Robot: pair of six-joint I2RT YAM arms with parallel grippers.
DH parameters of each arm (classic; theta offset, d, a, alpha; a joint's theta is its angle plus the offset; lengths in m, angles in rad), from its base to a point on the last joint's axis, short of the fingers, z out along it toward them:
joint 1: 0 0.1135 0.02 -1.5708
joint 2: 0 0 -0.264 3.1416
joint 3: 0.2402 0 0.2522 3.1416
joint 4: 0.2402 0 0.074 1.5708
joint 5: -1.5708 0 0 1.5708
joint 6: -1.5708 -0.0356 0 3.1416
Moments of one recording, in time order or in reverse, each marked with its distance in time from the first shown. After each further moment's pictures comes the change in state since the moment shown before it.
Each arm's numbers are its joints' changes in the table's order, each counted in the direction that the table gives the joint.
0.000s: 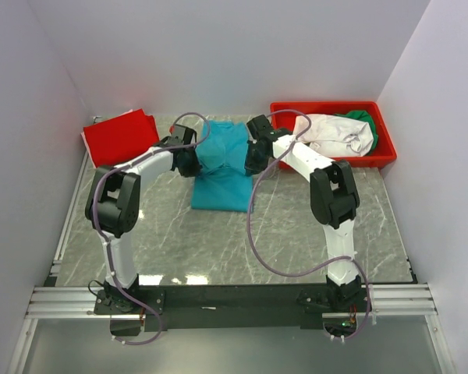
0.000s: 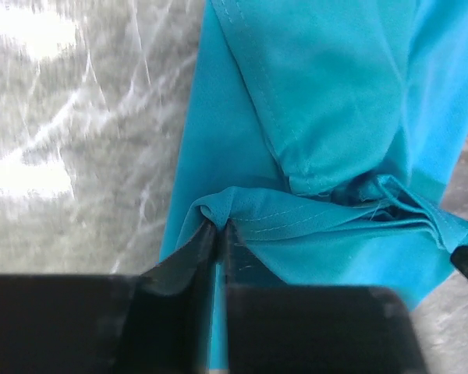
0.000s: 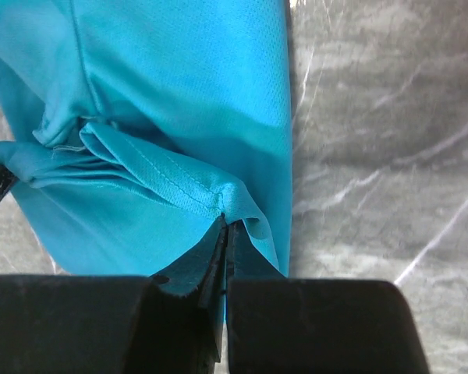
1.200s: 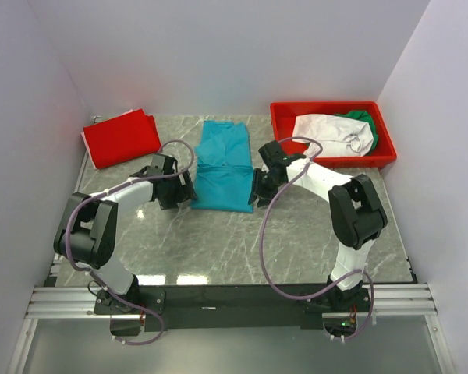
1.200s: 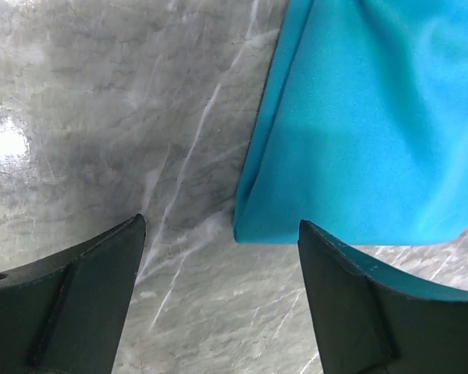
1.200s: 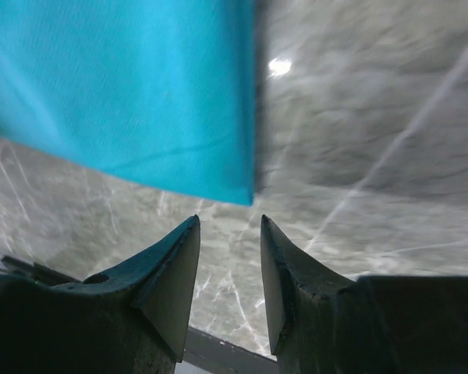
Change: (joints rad) left arm 0.054 -0.318 -0.480 -0.108 -0.111 -0.049; right arm -0.001 -0.288 -0.478 -0.100 0.174 -0.011
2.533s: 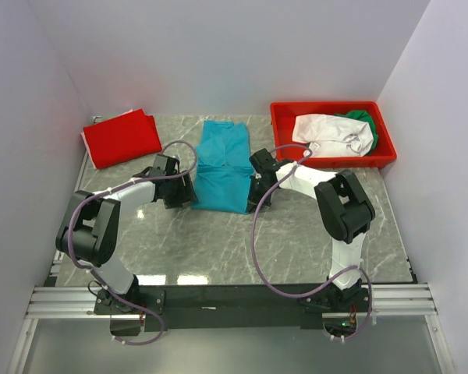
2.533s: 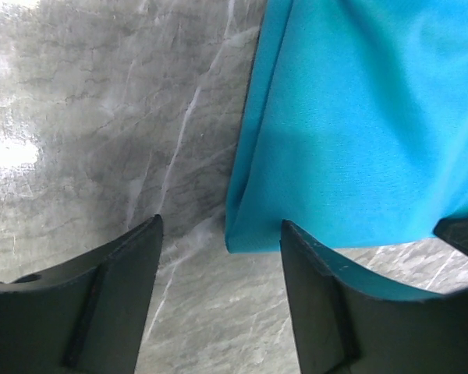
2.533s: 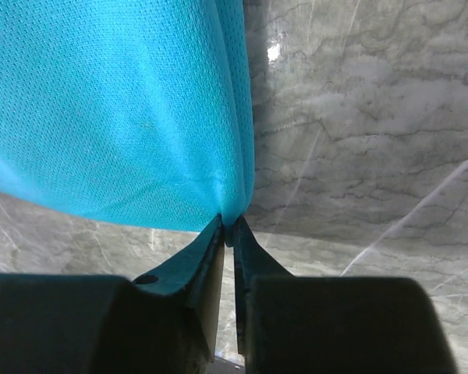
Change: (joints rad) left arm -0.015 0.013 -0.006 -0.036 -0.014 -0.024; right arm 0.071 0.099 -0.016 -0.059 -0.029 -0.100
